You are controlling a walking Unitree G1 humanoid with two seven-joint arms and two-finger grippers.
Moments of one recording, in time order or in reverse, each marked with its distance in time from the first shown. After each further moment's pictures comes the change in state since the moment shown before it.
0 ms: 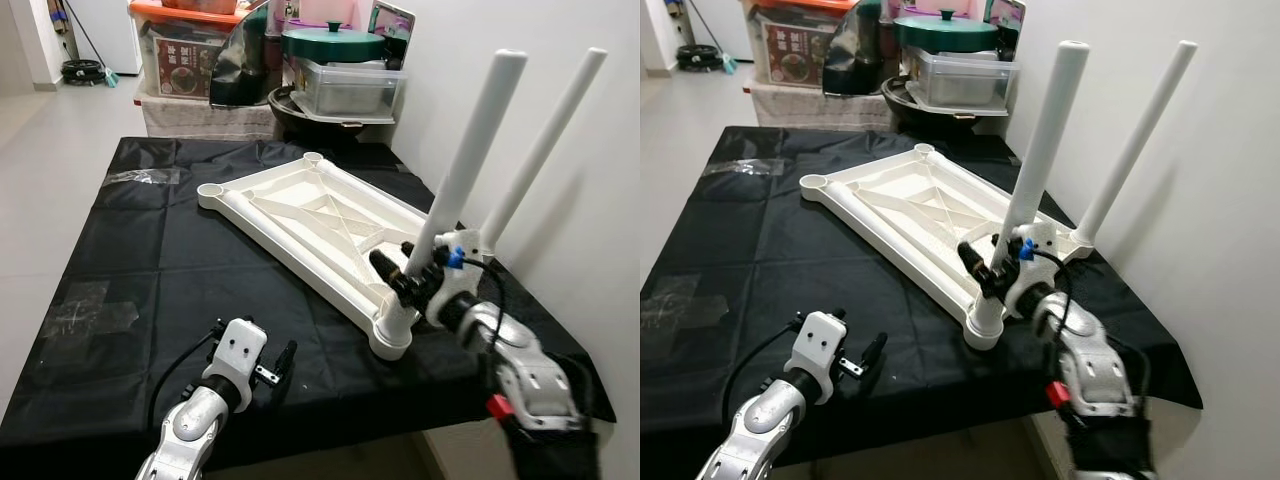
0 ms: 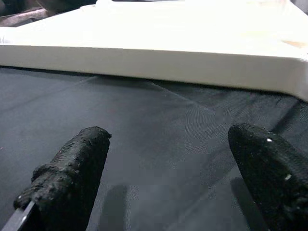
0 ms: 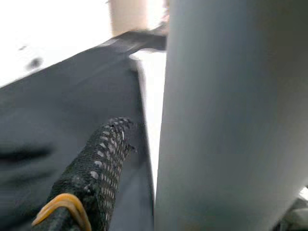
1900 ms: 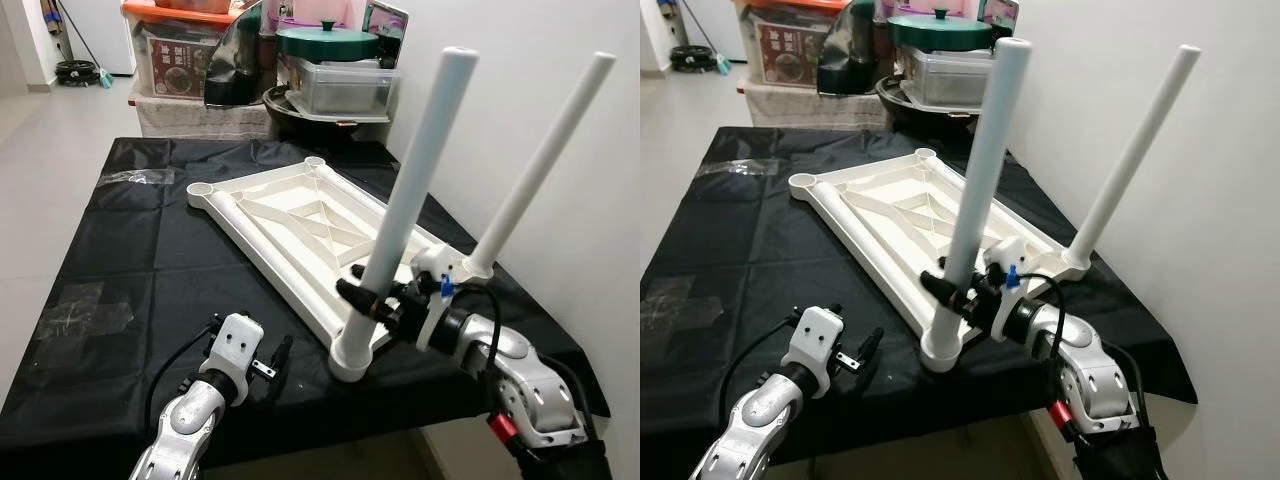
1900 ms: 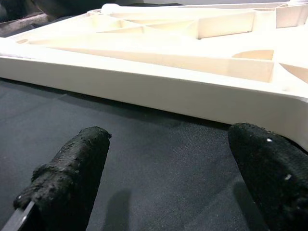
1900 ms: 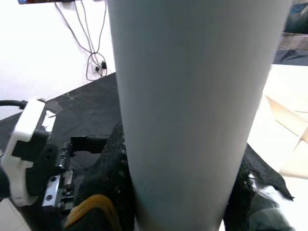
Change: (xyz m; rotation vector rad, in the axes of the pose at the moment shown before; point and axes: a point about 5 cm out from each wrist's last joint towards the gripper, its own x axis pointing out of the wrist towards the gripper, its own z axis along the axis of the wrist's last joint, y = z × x) left arm 0.002 0.008 0.000 0.022 0.001 0.011; right arm 0.008 0.026 -0.005 0.037 -0.029 0.211
